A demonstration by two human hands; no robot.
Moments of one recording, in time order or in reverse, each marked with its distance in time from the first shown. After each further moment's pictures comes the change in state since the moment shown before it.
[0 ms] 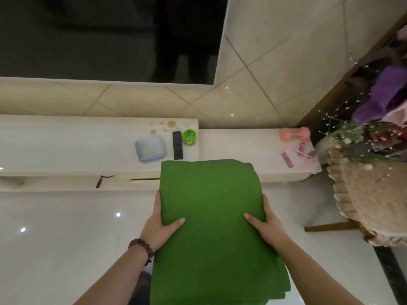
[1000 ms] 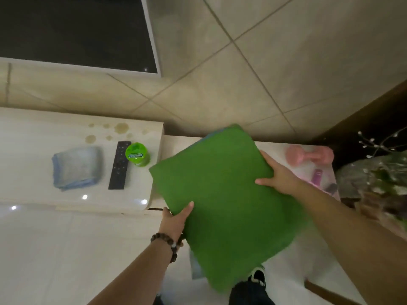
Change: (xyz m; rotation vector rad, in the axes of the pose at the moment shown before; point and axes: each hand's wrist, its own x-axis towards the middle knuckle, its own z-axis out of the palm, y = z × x) left_hand 0.326 0.068 0.229 -0.592 0.188 -0.424; right_hand 0.461 -0.009 -0.182 -0.359 -0.275 -0.267
